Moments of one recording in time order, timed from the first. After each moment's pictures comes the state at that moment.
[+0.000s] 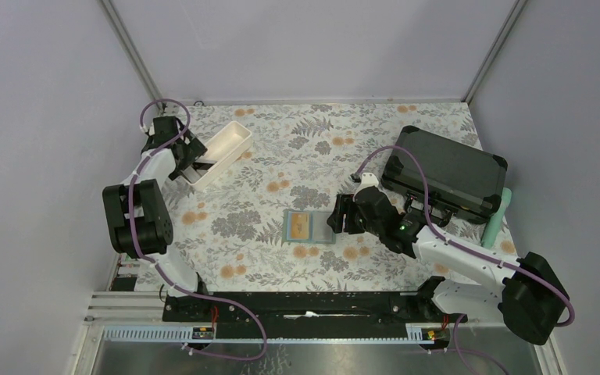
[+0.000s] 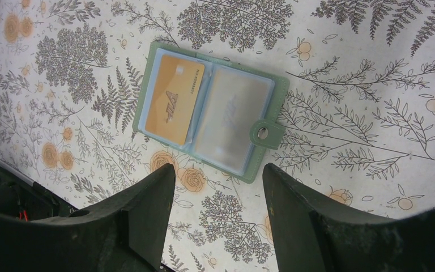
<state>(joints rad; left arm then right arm) 0.18 1.74 1.22 -0.35 -0.09 -0.58 0.80 1.12 0.62 -0.17 0.10 0.65</state>
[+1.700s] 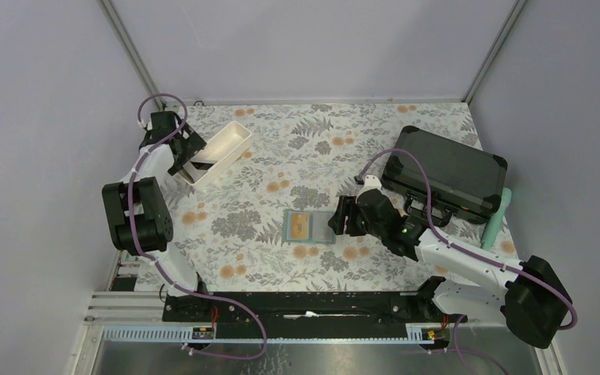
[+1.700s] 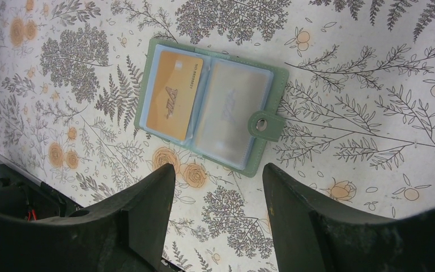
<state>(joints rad) 0.19 1.77 1.28 -0.37 -0.06 -0.59 0.80 1.09 0.59 -0.17 0.10 0.68</state>
